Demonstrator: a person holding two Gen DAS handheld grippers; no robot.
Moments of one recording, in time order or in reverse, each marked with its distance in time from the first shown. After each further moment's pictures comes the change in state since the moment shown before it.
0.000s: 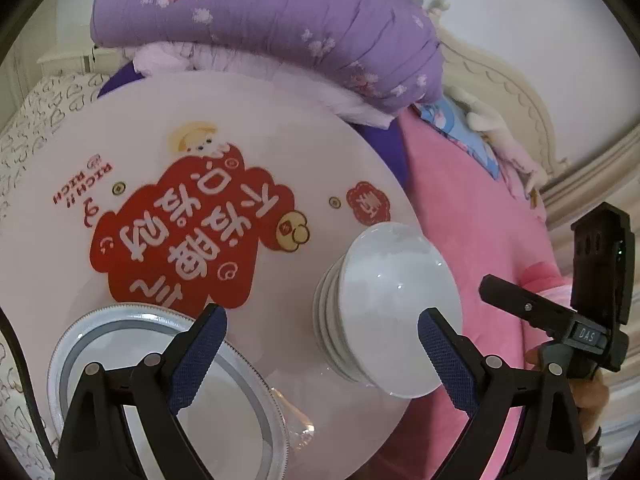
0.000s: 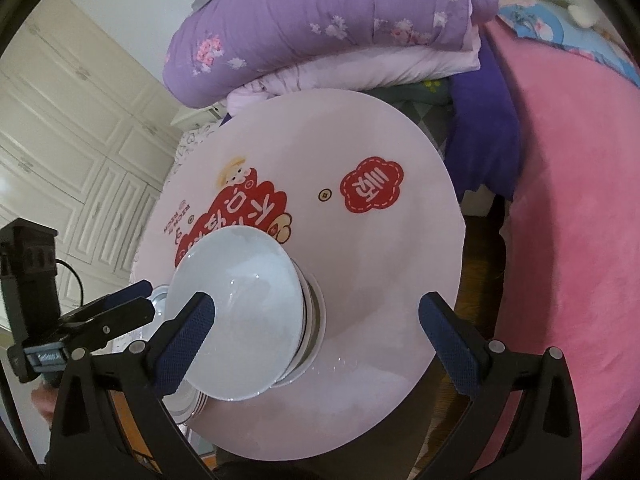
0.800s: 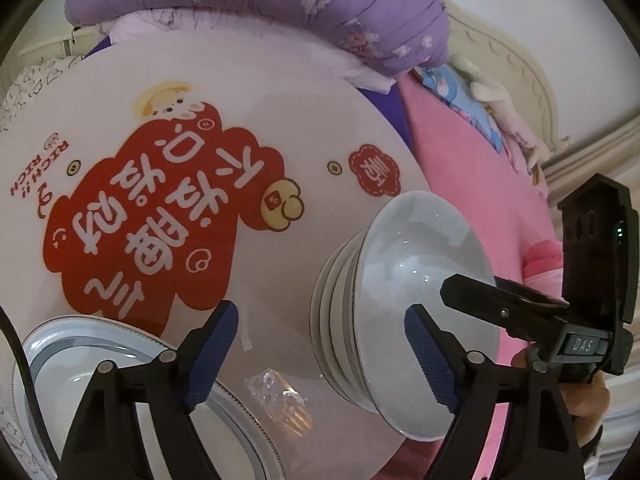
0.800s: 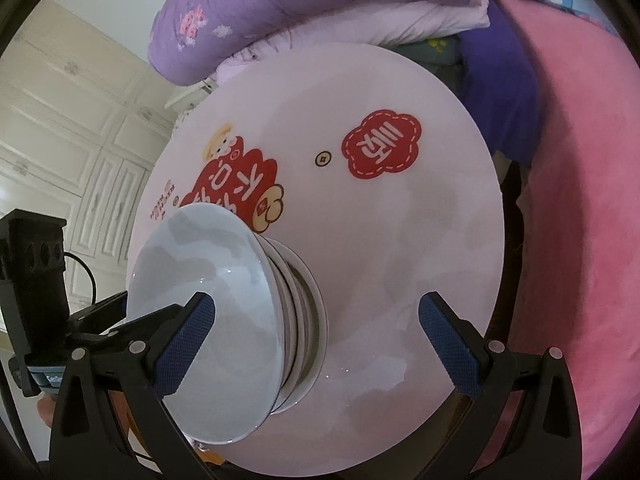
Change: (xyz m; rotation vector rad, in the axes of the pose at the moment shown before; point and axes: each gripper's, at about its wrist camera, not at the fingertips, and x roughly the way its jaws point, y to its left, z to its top) left arm 0.083 -0.007 0.008 0.006 0.108 -0.004; right arm 0.060 -0.006 -0.002 0.032 0.105 0.015
